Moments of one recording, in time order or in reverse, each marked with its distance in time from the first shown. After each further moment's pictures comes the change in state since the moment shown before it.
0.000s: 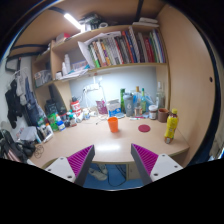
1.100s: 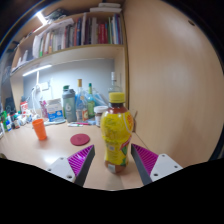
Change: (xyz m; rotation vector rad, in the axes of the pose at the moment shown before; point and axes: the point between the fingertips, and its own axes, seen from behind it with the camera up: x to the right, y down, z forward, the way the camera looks) arm 0.331 0.022 0.208 0.137 0.311 -0.017
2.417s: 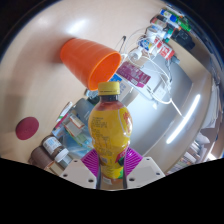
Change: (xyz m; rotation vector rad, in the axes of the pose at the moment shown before) arm -0.276 -0.177 0.168 0.198 0.204 -2.302
